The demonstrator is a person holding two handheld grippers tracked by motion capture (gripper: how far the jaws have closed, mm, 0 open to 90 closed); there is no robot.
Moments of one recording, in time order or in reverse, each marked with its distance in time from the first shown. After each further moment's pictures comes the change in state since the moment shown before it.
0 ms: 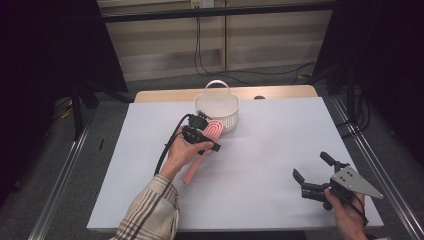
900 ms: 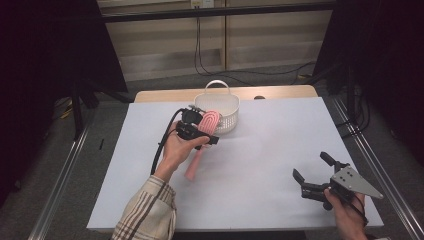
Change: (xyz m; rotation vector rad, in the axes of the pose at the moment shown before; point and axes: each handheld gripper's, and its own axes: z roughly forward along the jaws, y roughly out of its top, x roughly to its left) left arm -0.002 0.001 -0.032 -0.137 0.006 -0.003; right arm 0.000 0.000 0.000 -0.003 0.001 0.001
